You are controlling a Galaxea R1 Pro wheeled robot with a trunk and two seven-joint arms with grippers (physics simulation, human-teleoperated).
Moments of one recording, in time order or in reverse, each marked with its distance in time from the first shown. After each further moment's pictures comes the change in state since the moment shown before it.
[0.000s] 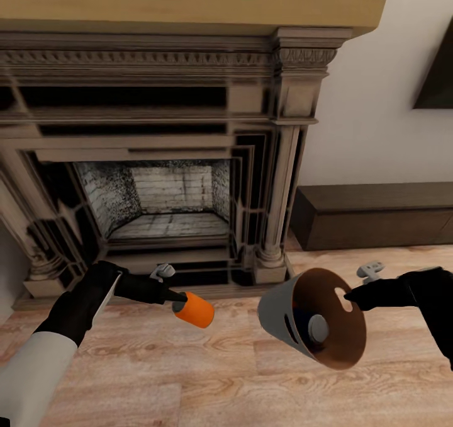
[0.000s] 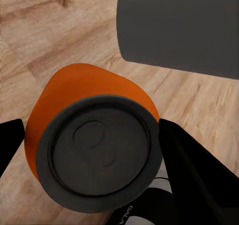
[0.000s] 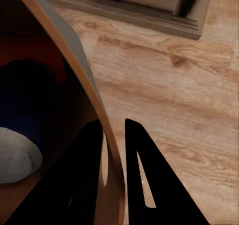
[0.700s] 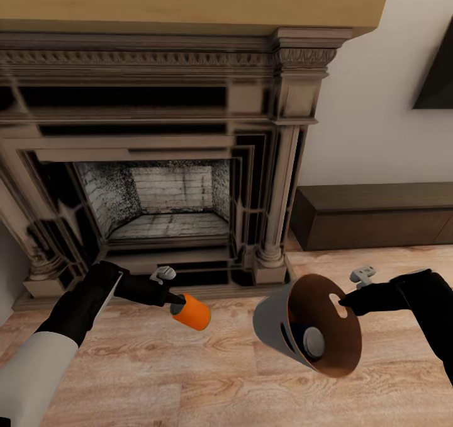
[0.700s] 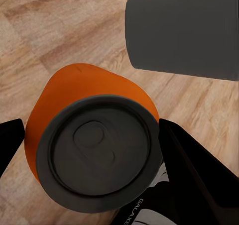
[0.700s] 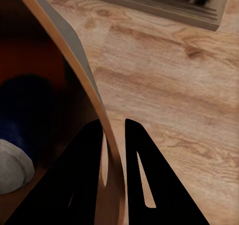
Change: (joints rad) left arm 0.000 -0.003 -0.004 0.001 -0.056 -0.001 0.005; right arm 0.001 0.006 0.042 0.029 -0.003 -0.001 0.016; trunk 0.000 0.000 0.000
